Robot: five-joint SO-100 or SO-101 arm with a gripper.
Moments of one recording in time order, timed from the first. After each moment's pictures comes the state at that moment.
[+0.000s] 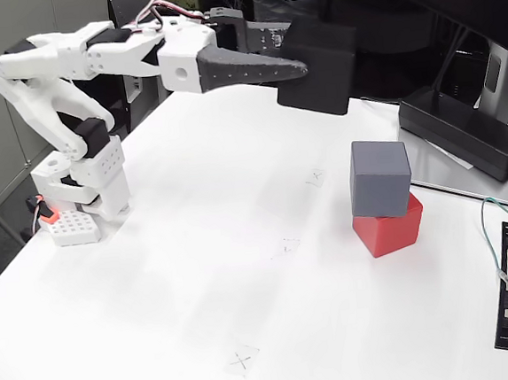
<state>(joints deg) 0.5 150.7 150.0 -4.7 -92.5</state>
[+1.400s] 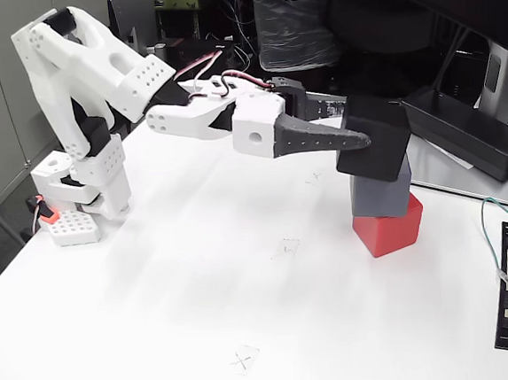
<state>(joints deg) -3.8 114.5 150.3 -38.5 -100.0</state>
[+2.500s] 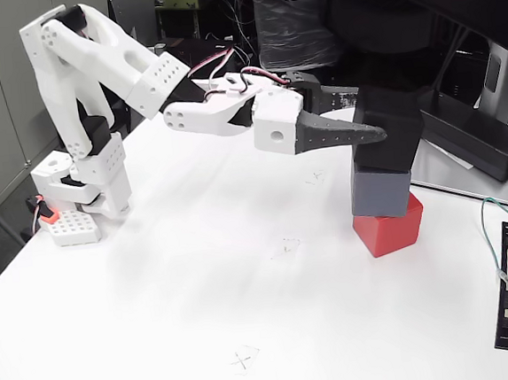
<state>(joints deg) -4.8 108.5 145.2 -39.2 -94.9</state>
